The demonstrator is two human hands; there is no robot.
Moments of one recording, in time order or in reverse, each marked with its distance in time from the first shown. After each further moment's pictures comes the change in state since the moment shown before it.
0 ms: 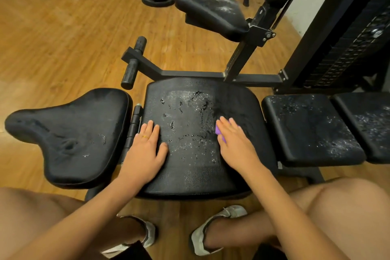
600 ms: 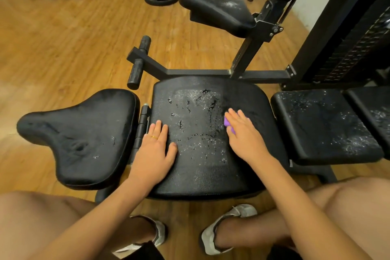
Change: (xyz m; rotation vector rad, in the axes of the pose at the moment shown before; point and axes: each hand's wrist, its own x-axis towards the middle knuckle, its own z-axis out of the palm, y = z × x) left_hand 0.000 0.000 -0.001 -0.015 0.005 0.007; right_hand 0.017 -0.001 -0.003 0.003 0.030 0.015
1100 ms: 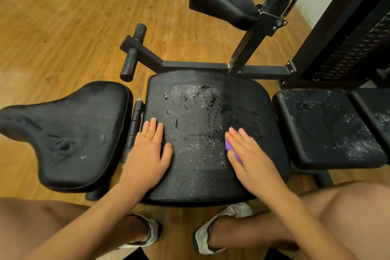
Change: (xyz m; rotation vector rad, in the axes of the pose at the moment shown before) left_hand 0.002 -0.007 0.008 0.016 0.020 0.029; right_hand -0.059 0.011 0.002 -0.021 -0.072 -0.172
